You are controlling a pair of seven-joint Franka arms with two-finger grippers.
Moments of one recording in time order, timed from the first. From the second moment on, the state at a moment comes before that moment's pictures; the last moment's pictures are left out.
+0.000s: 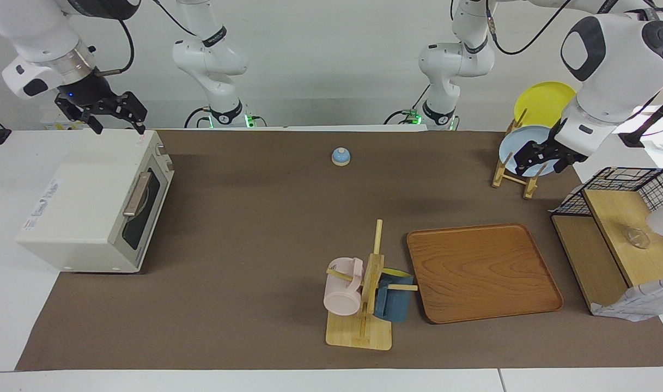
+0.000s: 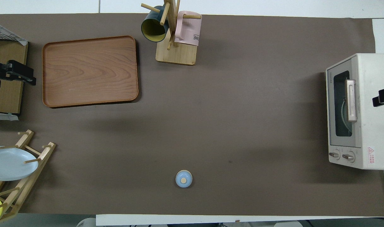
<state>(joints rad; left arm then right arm) -0.15 0.08 0.07 -1.56 0.01 1.56 -0.03 -0.14 -0.07 0.00 -1.59 0.00 1.42 -0.09</state>
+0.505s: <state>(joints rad) -0.15 0.03 0.07 -1.56 -0.01 1.51 -0.03 -0.13 -0.09 0.00 -1.65 0.00 1.47 -0.16</state>
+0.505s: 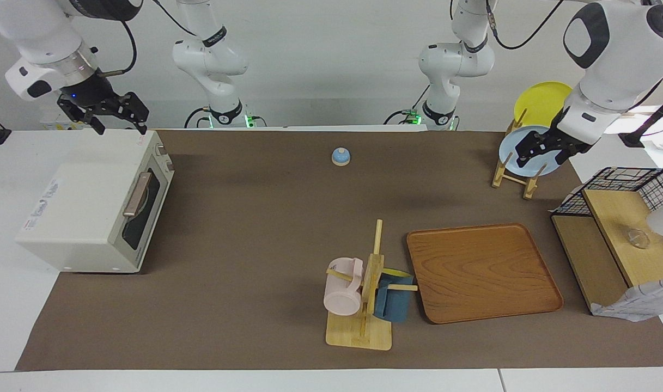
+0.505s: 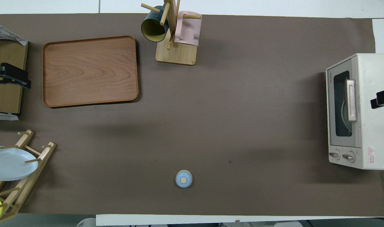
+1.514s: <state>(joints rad) -0.15 -0.01 0.07 -1.56 -0.03 1.45 -0.03 -0.11 -0.02 0.01 -1.97 -0.18 1.84 -0.22</state>
